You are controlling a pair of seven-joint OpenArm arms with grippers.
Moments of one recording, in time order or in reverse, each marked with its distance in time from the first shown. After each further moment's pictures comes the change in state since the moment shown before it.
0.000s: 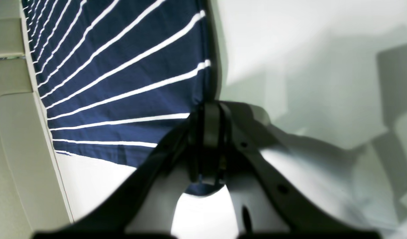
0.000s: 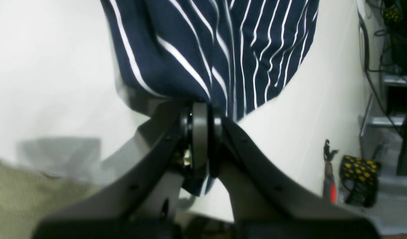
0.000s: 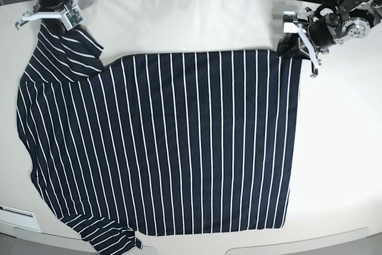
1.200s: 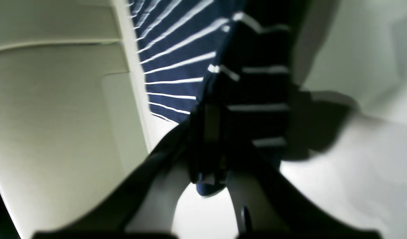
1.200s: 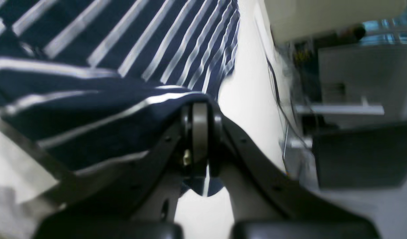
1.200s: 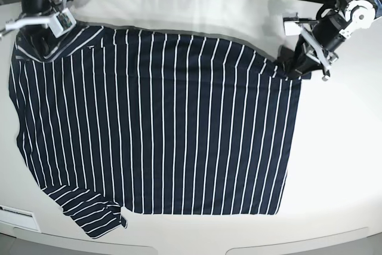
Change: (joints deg) left arm 6.5 -1.4 -5.7 10.3 10.1 17.8 10.6; right arm 1.6 6.3 1.7 5.6 -6.4 -4.5 4.1
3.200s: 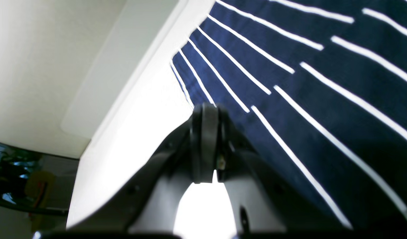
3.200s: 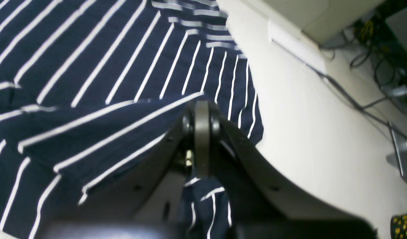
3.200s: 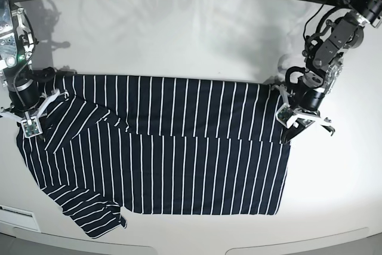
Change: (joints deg) left arm -25.7 24.5 -0.4 -25.3 -32.5 3.1 -4.1; right arm 42.8 0.6 -0.4 -29.1 41.6 10.6 7.0
